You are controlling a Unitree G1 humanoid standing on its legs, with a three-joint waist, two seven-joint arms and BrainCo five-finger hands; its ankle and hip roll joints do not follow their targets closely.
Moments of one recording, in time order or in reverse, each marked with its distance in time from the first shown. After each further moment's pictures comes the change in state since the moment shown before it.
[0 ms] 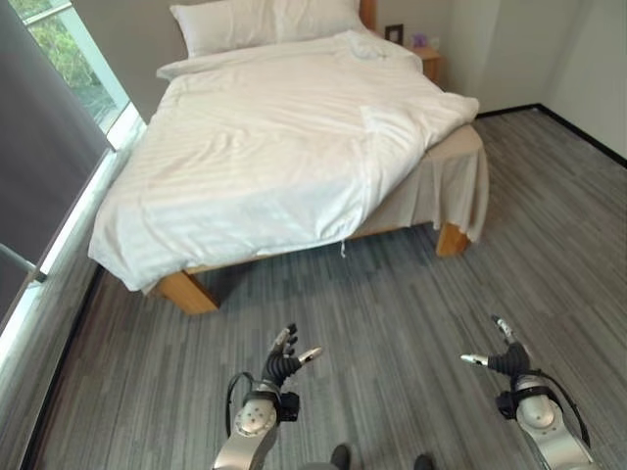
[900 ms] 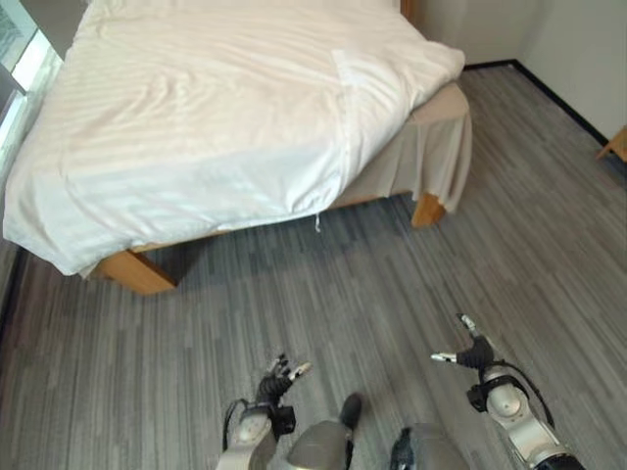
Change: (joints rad) left arm -0.046 -0.053 0.018 0.199 -0.165 0.034 -0.018; right arm -0.080 0.050 0.100 0.007 -0.054 0.011 0.021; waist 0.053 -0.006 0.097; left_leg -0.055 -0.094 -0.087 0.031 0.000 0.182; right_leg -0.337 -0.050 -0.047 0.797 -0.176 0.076
